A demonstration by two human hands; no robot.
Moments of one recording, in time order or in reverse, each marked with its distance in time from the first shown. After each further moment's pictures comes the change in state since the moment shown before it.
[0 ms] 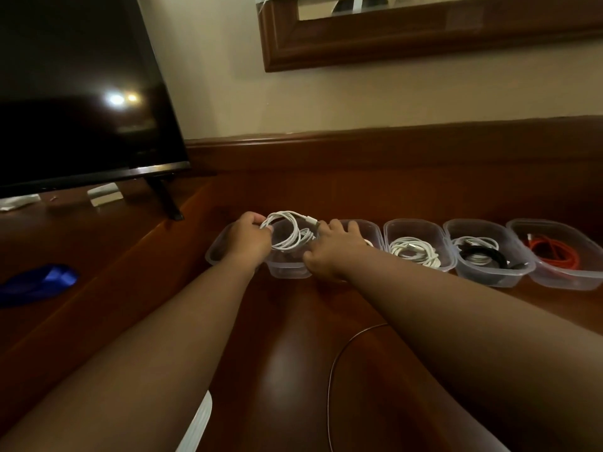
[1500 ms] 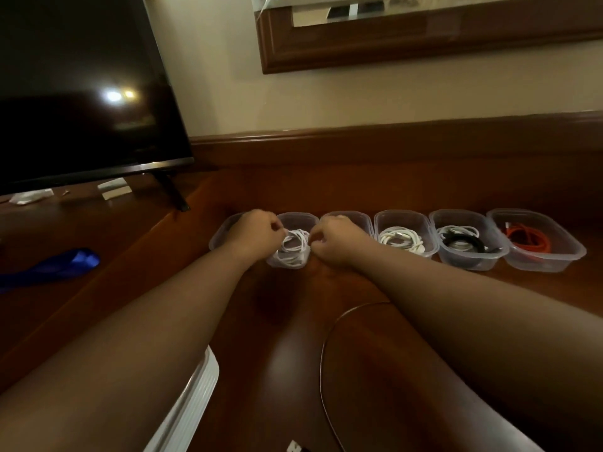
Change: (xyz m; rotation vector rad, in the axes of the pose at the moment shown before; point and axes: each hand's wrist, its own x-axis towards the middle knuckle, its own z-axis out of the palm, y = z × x) left_hand -0.042 0.029 -0.029 0.582 -0.264 0.353; right_hand -0.046 0.006 -0.016 0.515 0.117 -0.014
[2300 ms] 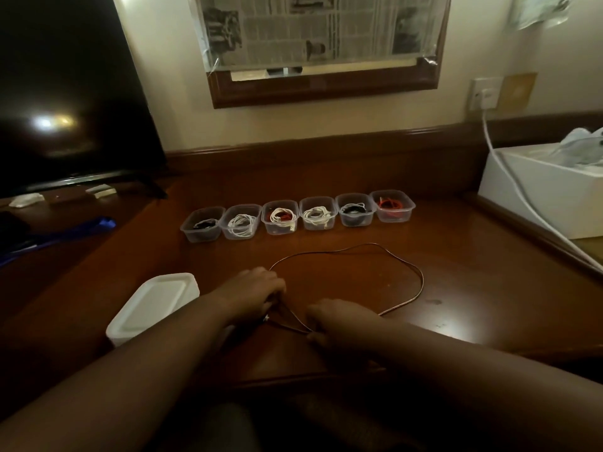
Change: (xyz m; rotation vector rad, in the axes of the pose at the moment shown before) left_hand -0.232 0.049 0.019 0.386 -0.356 0.687; right_hand -0.320 -0.054 0.020 -0.173 -0.344 0.092
